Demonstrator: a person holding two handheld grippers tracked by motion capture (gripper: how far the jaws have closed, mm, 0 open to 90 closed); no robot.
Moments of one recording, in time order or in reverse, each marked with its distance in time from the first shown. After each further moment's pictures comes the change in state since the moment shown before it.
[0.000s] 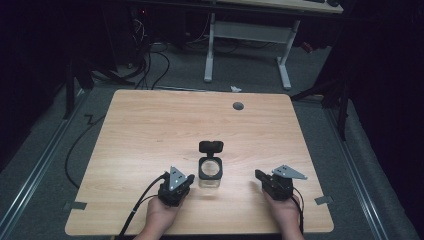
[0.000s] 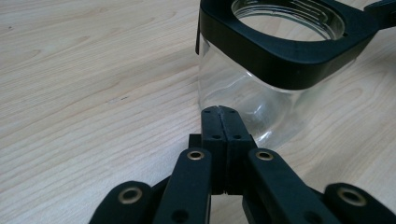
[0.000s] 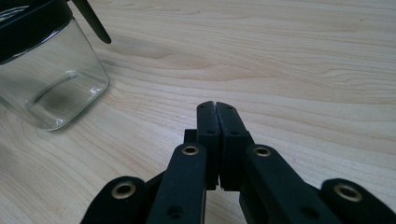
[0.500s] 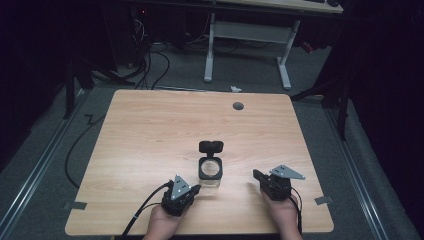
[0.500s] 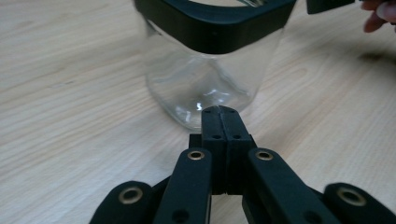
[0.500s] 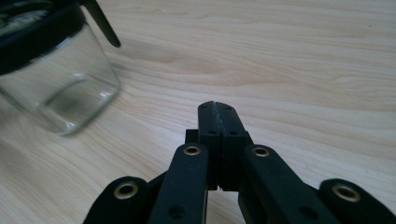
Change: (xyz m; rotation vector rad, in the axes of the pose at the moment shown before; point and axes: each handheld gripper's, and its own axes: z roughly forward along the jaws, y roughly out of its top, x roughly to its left) left arm -0.017 -0.019 -0.009 0.069 -0.094 -0.029; right arm 0.010 0.005 0.000 -0.015 0.024 -0.001
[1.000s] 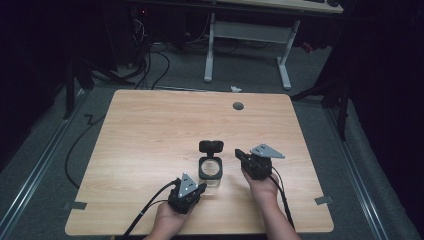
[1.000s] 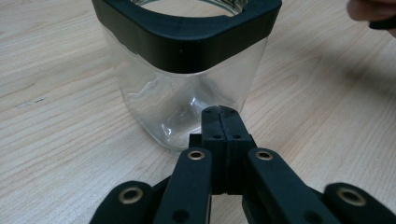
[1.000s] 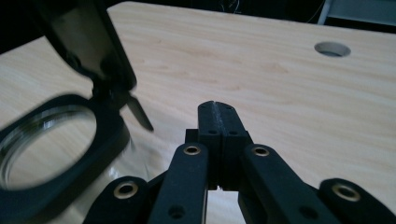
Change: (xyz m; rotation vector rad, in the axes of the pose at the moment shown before) left arm -0.006 -0.001 0.012 -0.003 -0.029 0.014; right arm 0.032 0.066 0.043 -0.078 0.012 -0.060
